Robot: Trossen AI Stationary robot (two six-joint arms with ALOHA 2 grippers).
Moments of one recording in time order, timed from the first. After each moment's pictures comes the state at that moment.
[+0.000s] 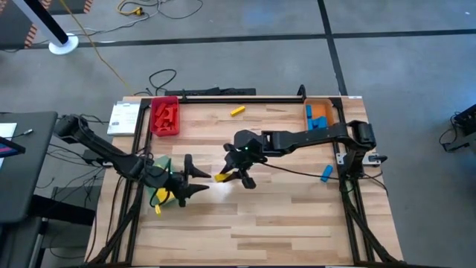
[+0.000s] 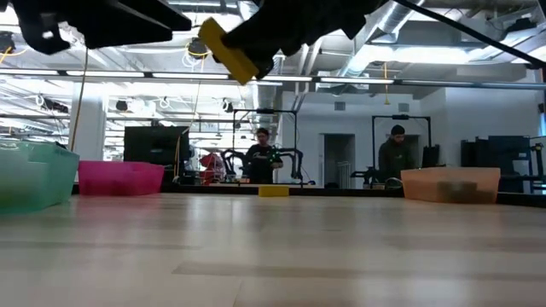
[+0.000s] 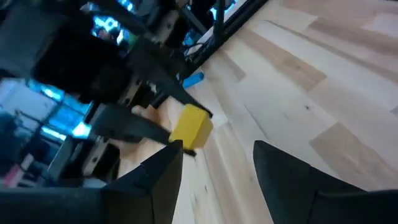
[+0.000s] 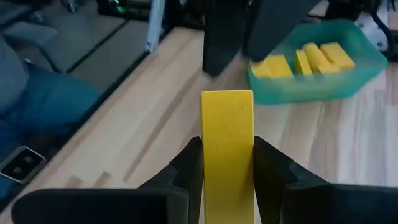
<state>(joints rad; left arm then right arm) -0.47 1.04 0.54 0.23 -0.52 0.62 -0.01 1.84 1.39 -0.12 -0.47 -0.16</state>
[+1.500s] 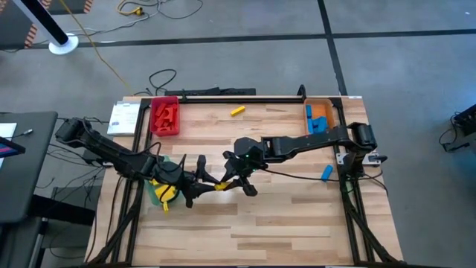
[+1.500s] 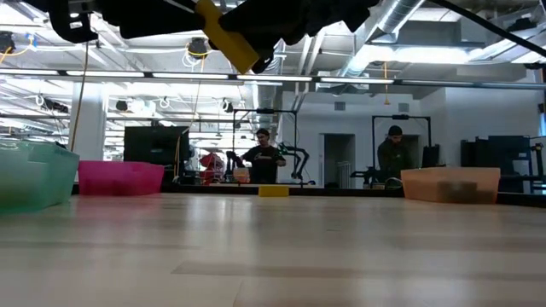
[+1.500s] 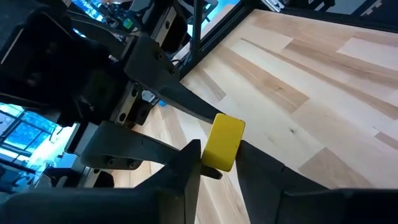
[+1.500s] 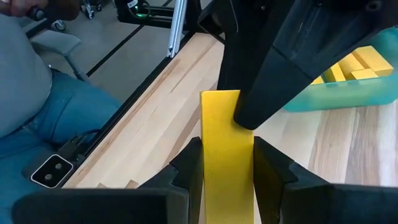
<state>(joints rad) -0.37 1.18 0.65 0.24 -0.27 0.65 0.04 1.84 1.39 -0.10 -0.47 -0.09</state>
